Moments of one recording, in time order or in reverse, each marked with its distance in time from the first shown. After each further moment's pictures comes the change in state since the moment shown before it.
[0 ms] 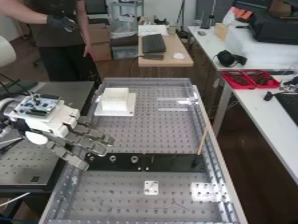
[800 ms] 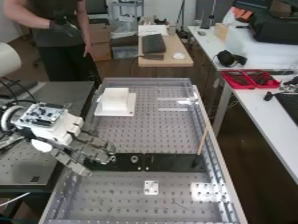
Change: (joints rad) arm 0.023 -0.070 -0.021 0.086 0.055 0.033
